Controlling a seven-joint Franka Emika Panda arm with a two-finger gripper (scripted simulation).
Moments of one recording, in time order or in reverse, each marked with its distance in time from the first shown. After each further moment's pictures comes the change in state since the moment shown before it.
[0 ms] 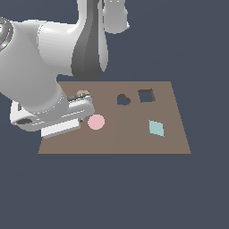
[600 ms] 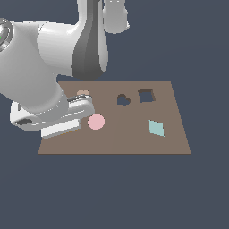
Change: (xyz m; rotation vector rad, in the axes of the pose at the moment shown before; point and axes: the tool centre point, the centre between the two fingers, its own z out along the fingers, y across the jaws) arm 0.001 0.001 0.000 -0.001 0.002 -0.001
